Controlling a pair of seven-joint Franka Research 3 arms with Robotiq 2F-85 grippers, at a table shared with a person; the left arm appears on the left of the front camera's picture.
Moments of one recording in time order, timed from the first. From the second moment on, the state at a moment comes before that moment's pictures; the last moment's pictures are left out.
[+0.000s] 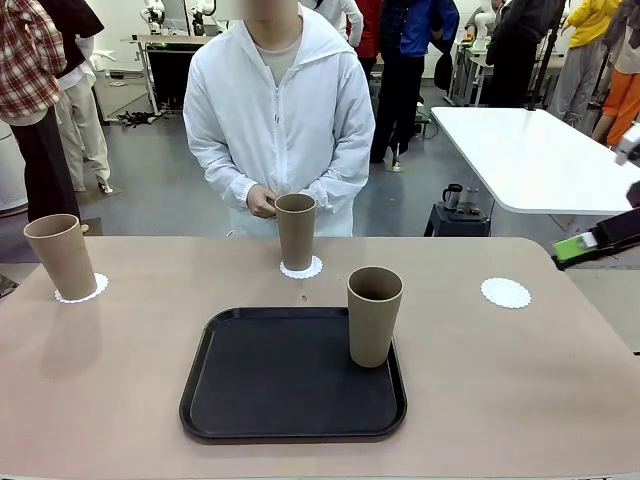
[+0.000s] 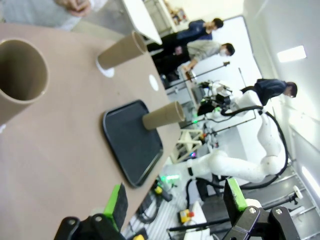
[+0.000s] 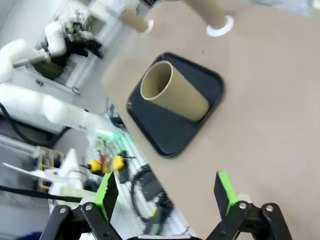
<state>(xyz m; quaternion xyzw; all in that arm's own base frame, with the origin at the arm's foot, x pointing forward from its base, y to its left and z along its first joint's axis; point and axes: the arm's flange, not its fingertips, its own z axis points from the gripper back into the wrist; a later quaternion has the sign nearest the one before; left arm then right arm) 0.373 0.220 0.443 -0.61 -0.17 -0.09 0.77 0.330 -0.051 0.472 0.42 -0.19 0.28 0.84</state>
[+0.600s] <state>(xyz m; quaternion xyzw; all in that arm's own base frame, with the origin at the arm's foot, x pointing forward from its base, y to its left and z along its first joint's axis) 0.373 0.219 0.443 -0.61 -0.17 -0.09 0.77 0.339 0.035 0.494 0.26 -0.30 0.48 0.78</state>
